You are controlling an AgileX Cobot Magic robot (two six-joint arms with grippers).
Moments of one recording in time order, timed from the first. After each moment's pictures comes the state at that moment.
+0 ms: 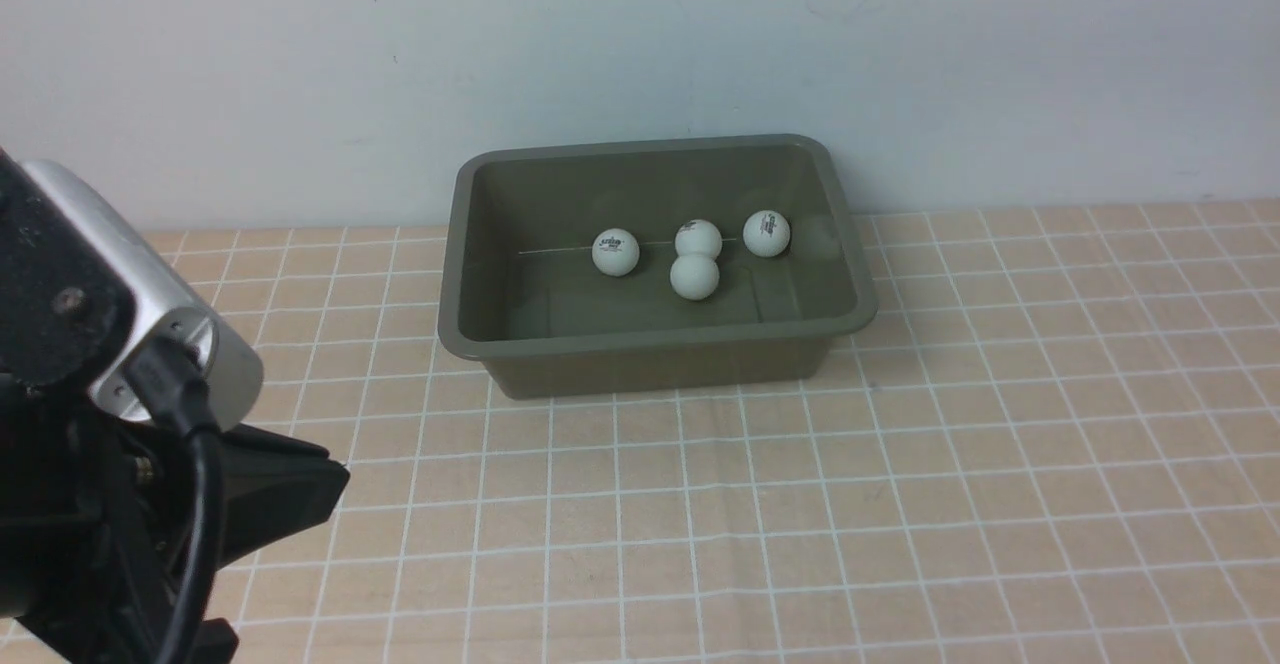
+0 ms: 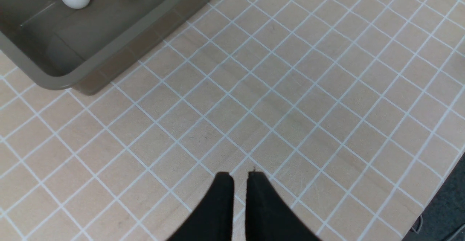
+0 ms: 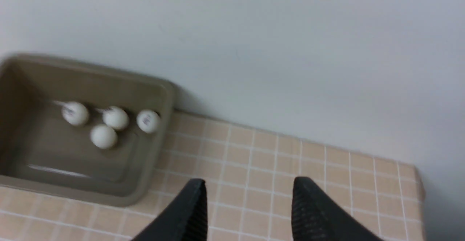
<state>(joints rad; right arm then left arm) 0.06 1.18 -1.76 0.11 1.27 -0.18 -0.35 0.81 -0.90 -0.45 0.96 0.49</state>
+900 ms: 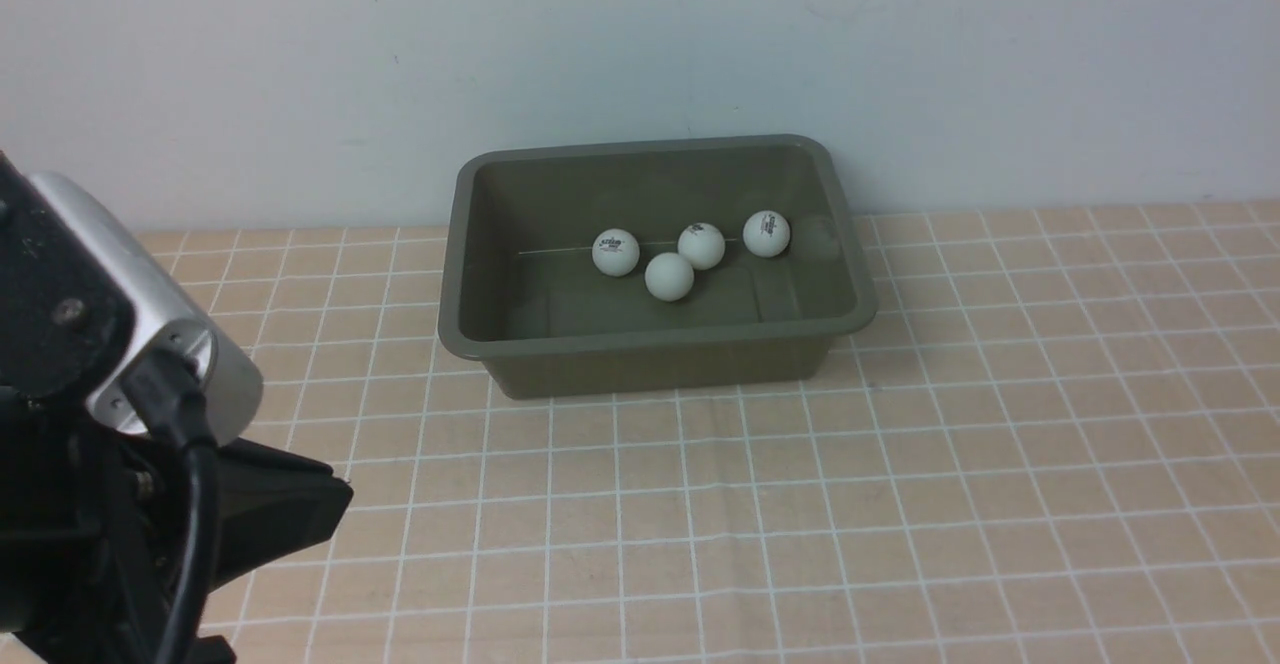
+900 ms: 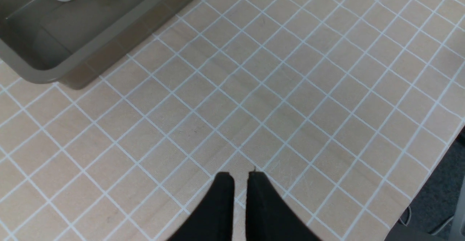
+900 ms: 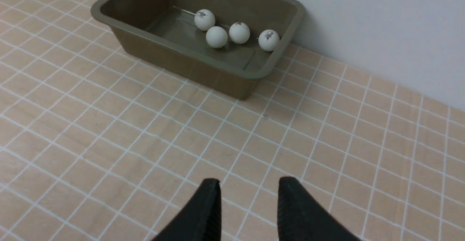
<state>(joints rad) 0.25 0.48 -0.82 0.21 1.03 -0.31 -0.35 0.81 -0.90 -0.46 0.99 0.49</state>
